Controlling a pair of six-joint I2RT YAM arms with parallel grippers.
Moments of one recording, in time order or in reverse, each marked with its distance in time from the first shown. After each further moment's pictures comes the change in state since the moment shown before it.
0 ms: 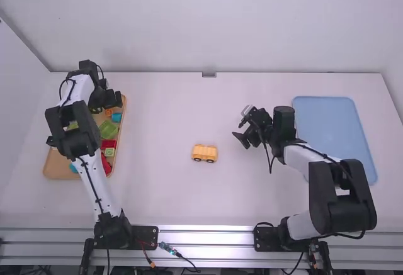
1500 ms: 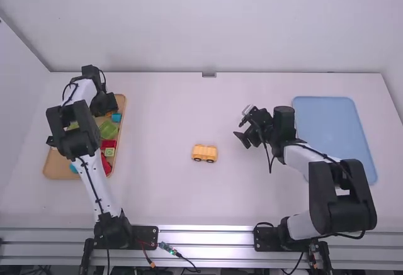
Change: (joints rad) left arm 0.000 -0.002 -0.087 0.089 -0.039 -0.115; right arm 0.000 0.000 0.000 -0.005 0.045 0.008
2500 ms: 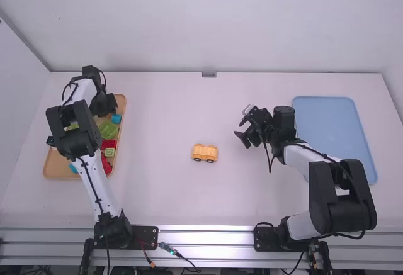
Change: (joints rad) left arm -0.002 -0.004 0.003 -0.041 -0.002 -0.032; right arm 0.000 0.000 0.000 0.005 0.007 0.010
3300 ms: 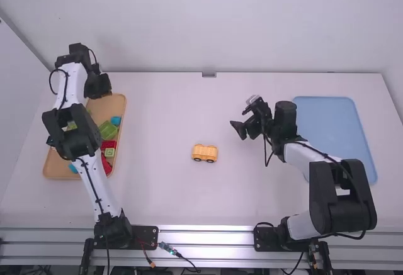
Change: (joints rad) left arm -0.007 0.000 0.336 -0.228 0.108 0.089; right arm 0.000 0.000 0.046 0.100 -0.087 0.286
